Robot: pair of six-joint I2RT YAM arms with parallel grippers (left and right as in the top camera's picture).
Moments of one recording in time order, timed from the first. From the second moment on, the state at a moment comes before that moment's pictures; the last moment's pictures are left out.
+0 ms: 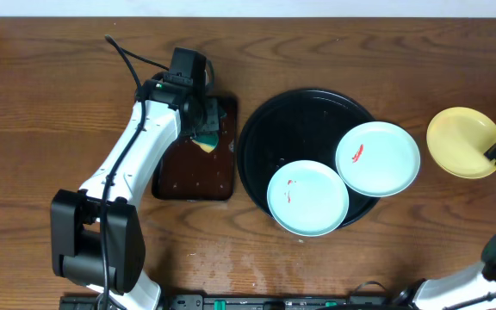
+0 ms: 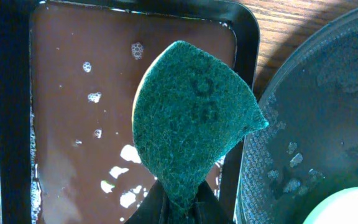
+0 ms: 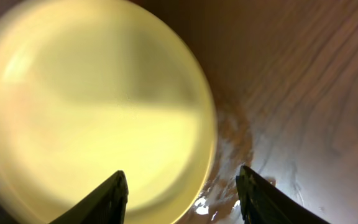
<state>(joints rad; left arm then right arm) -0.24 1.77 1.39 -0.84 0.07 -0.32 -0.68 1.81 1.27 -0.67 -0.10 0.20</state>
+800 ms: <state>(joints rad) -0.24 1.77 1.38 -0.84 0.07 -0.32 -0.02 1.56 1.23 -1.04 0.23 0.39</state>
